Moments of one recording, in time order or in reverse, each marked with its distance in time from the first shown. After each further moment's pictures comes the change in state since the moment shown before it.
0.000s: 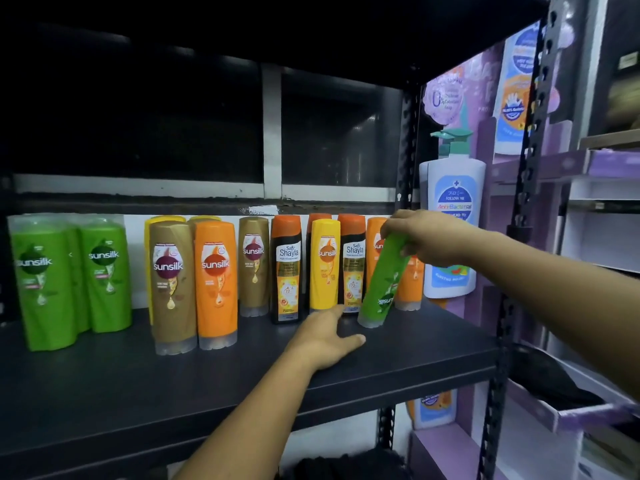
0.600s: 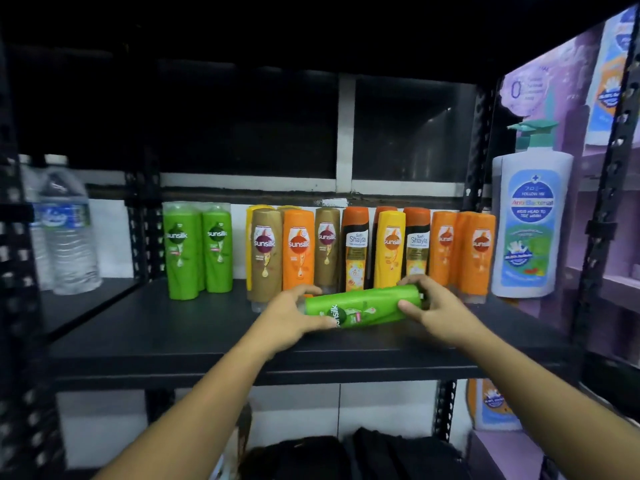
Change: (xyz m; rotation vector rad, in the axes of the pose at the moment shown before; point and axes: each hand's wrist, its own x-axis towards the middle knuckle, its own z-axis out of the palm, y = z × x) left_hand -0.133 -0.076 -0.094 -0.410 0.264 -0.133; right_hand -0.054 -0.134 0.097 1.187 0.081 0.178
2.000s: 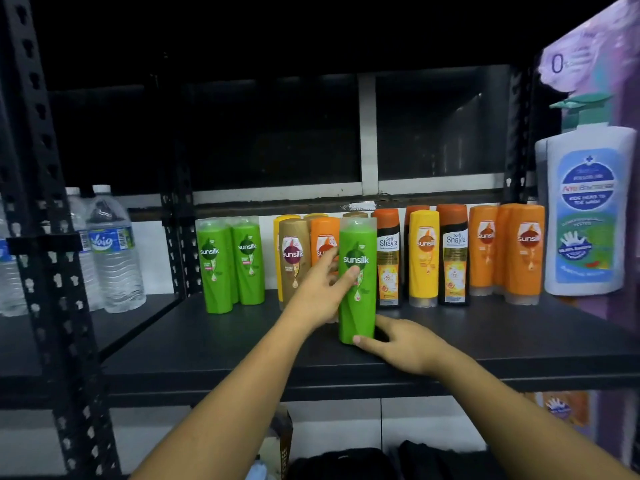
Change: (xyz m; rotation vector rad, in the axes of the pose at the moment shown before) left_hand 0.033 0.034 -0.011 -0.137 0.082 0.201; right_hand 0.020 -0.035 0.095 -0.399 -0.348 -0.036
